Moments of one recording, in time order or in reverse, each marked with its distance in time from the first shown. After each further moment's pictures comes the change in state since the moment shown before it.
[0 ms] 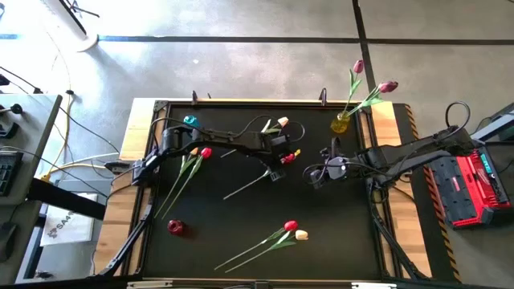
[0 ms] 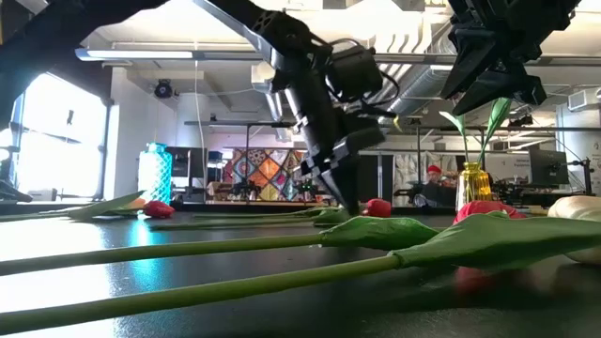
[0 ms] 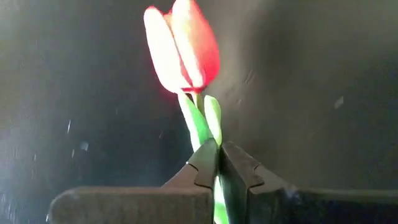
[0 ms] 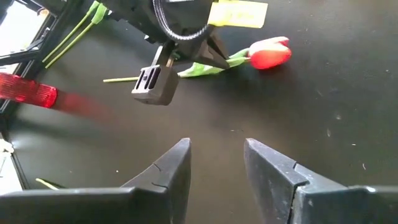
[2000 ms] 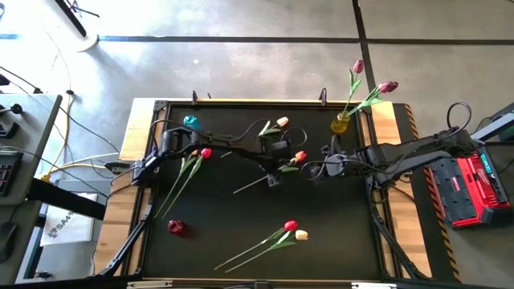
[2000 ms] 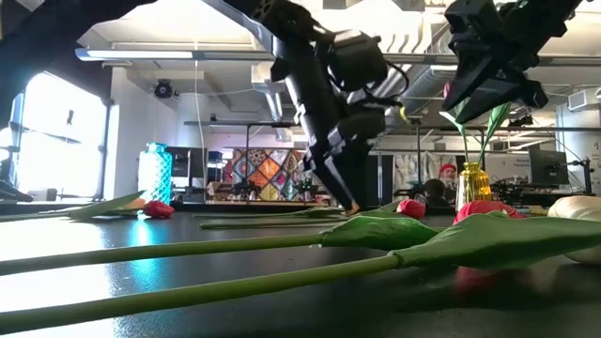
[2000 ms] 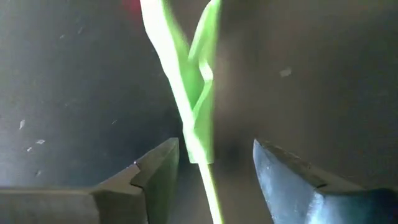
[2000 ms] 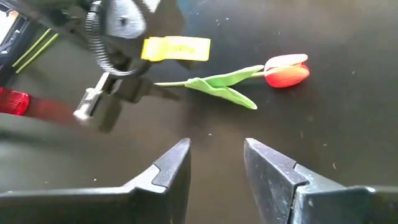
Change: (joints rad) left arm -0.038 -0.007 0.018 -0.068 0.038 0.065; right arm -0.045 0.000 0.000 -0.055 0.002 -0.002
